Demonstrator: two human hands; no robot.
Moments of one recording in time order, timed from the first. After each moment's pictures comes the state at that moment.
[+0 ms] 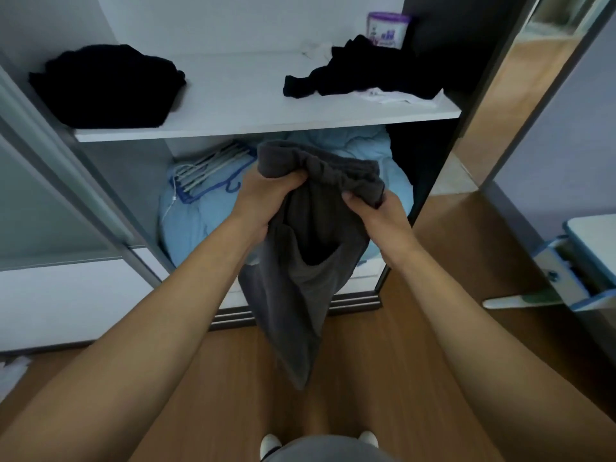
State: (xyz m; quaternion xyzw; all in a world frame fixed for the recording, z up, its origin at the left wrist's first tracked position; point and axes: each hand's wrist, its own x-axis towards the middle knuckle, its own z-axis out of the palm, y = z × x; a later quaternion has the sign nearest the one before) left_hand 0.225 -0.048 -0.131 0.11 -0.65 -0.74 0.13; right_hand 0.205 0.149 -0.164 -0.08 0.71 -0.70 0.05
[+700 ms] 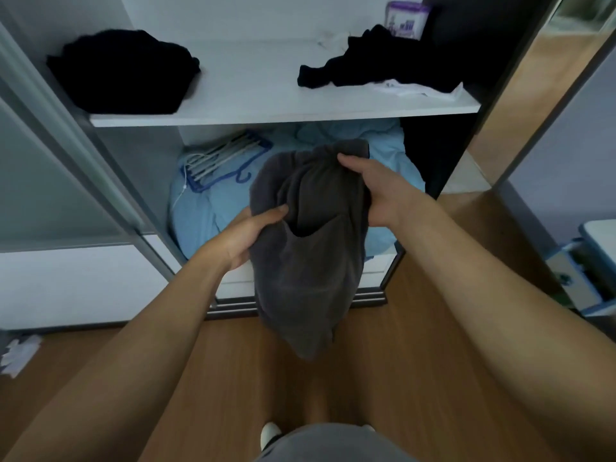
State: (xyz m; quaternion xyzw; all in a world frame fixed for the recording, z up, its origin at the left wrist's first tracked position) left_hand 0.266 -0.108 -0.194 0.11 -0.61 -0.78 -0.09; right_hand 0.199 0.107 -0.100 0.07 0.57 -0.76 0.32
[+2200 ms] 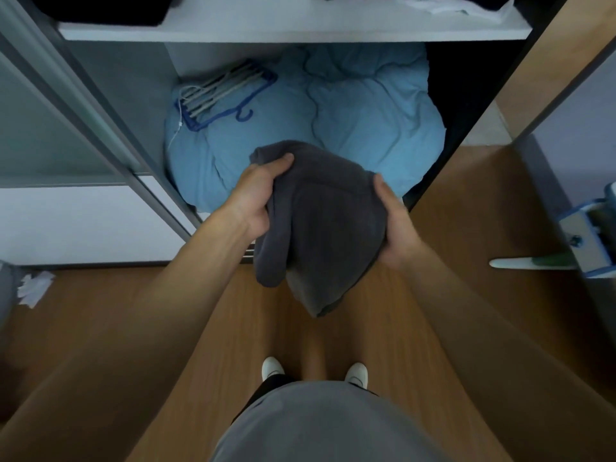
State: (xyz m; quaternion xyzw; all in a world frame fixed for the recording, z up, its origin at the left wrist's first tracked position) left_hand 0.286 -0.061 -0.190 0.25 -0.49 -0.83 -0.03; right_hand 0.261 0.145 -0.222 0.10 0.47 -0.81 0.33
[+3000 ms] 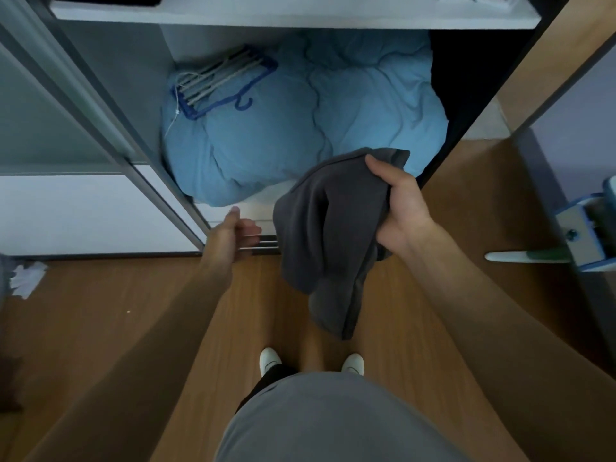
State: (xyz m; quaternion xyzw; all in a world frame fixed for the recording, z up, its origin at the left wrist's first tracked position) left_hand 0.354 -0.109 -0.296 0.40 -0.62 -0.68 -0.01; right_hand 0.268 0.125 -0.181 0.16 0.46 -0.83 0.28
